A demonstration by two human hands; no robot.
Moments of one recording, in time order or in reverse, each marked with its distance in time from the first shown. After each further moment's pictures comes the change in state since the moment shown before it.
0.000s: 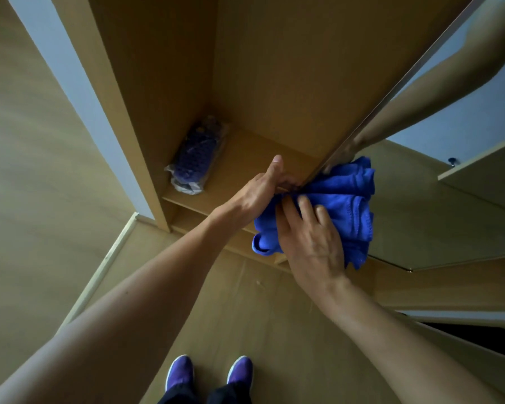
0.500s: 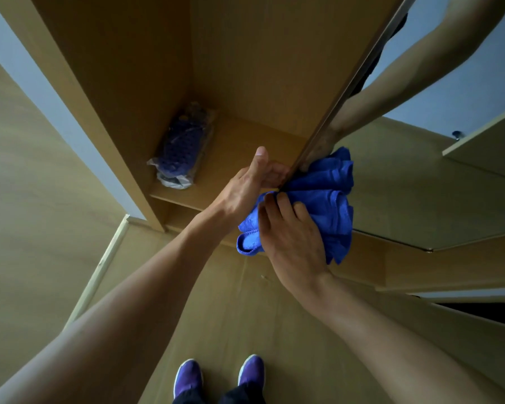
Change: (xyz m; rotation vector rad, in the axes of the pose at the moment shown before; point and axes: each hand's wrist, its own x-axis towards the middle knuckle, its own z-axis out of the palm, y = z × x) left_hand 0.004 -0.039 0.008 -0.044 0.082 0.052; right_hand 0.014 -0.043 0.065 0.060 0.014 -0.019
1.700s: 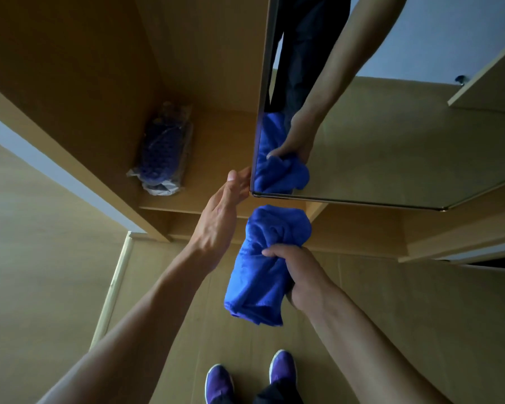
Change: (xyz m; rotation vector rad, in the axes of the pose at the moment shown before) left_hand -0.024 -0.055 0.017 0.097 0.077 -0.027; right_hand -0.035 -0.025 0.097 2.410 -0.545 1.099
